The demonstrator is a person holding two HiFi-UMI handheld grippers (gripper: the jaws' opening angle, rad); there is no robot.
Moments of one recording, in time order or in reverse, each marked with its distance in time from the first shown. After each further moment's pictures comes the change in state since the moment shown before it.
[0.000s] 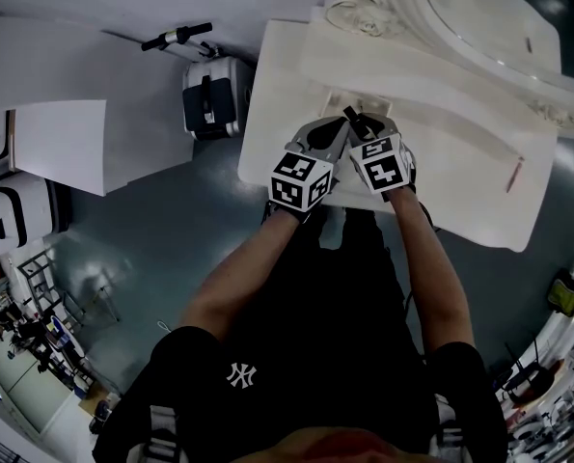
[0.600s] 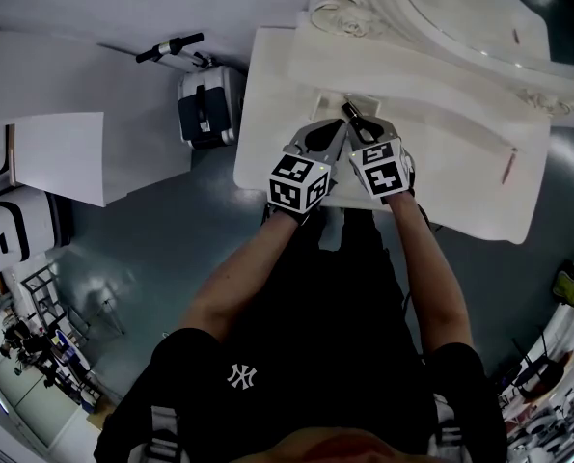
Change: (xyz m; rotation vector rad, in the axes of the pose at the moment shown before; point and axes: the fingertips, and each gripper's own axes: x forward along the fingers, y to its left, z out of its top) left arm 0.005 -0.017 0.003 0.025 0.000 -0.035; right arm -0.025 -0.012 -0.001 0.028 -0.054 -0.058
